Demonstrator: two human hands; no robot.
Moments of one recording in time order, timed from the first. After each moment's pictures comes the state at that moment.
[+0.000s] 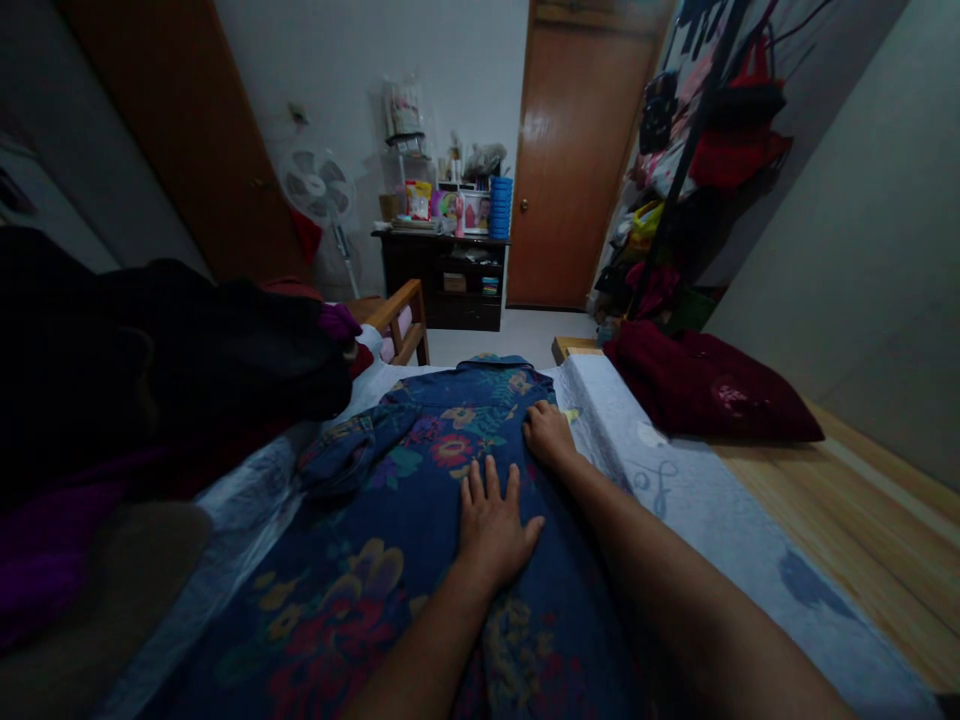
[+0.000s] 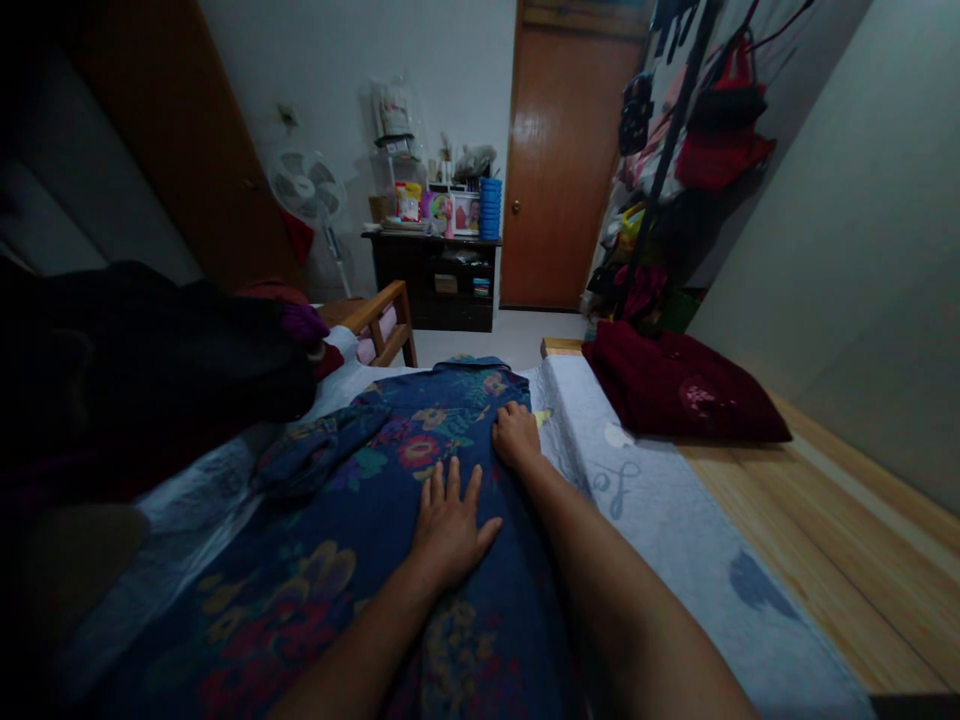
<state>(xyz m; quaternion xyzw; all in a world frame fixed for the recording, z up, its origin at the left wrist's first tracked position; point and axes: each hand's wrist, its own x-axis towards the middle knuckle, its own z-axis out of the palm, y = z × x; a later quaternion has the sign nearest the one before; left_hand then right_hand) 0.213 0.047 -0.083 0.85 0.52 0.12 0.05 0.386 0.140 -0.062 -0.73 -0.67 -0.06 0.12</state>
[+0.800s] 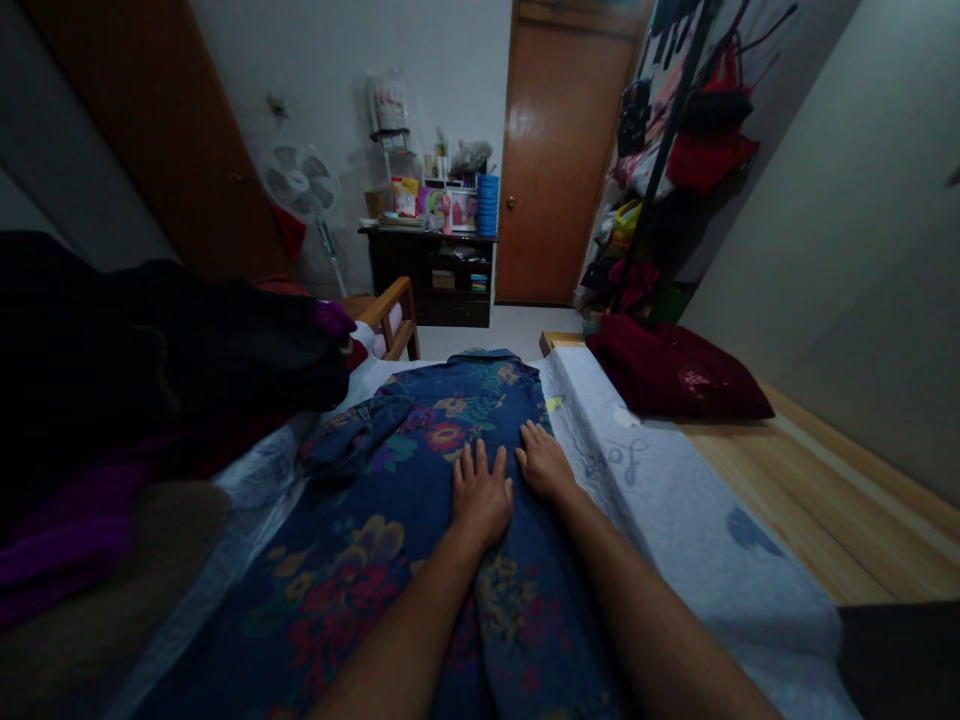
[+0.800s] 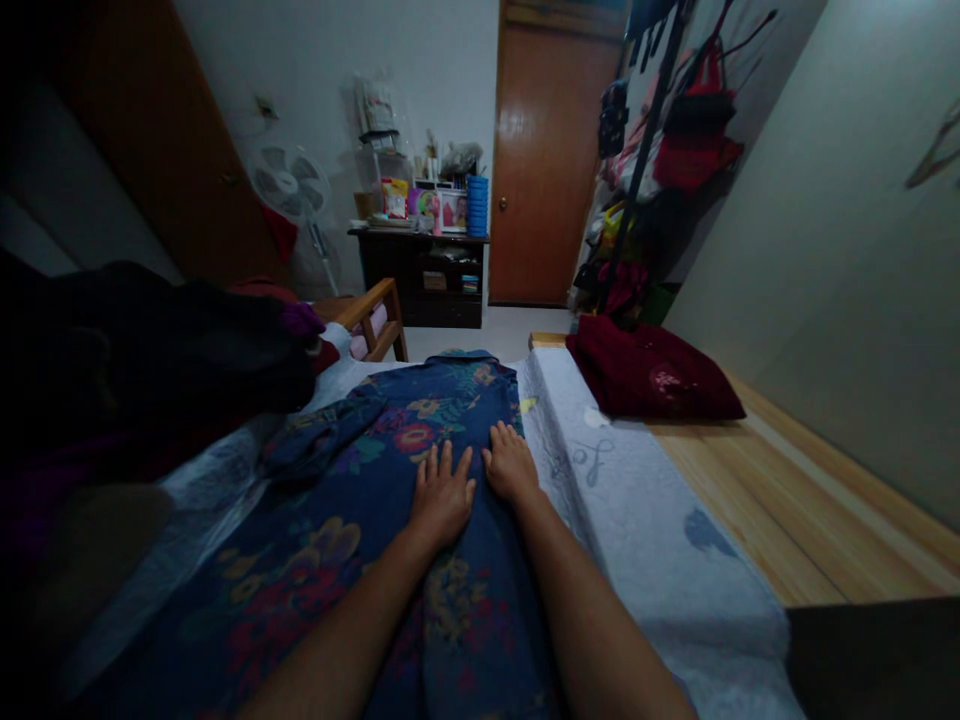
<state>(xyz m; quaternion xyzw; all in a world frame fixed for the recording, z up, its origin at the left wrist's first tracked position) 0.211 0.047 -0.076 0.85 0.51 0.13 0.02 0.364 0.058 -0.076 -0.74 -0.66 0.06 0.11</state>
